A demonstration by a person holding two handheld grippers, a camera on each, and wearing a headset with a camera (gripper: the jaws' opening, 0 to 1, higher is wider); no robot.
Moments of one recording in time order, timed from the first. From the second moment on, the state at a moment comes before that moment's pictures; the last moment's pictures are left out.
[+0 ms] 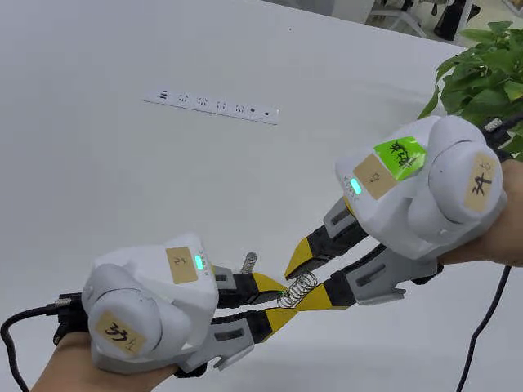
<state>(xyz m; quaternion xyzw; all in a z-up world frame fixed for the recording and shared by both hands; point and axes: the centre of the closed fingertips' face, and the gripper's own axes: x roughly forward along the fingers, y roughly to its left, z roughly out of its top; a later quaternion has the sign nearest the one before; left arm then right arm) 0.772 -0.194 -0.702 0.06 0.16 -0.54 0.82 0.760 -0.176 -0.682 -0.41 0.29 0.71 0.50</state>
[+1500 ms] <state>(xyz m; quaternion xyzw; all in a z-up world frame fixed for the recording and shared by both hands) 0.773 -0.135 -0.710 0.08 0.17 -0.50 0.85 0.792 -0.197 -0.681 -0.38 0.32 0.65 0.57</state>
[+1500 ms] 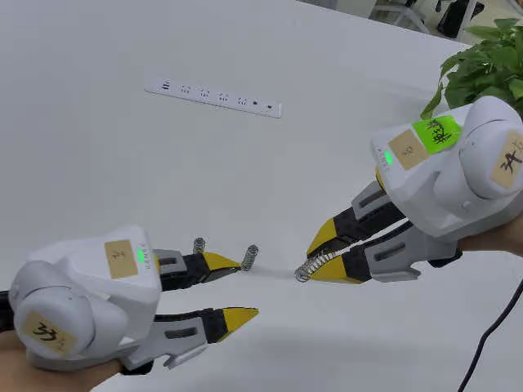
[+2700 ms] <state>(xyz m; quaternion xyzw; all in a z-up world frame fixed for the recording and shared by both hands) 0.795 -0.071 -0.737 0.04 0.20 -0.48 0.85 0.866 -0.243 -0.764 -0.39 0.41 0.56 0.61</state>
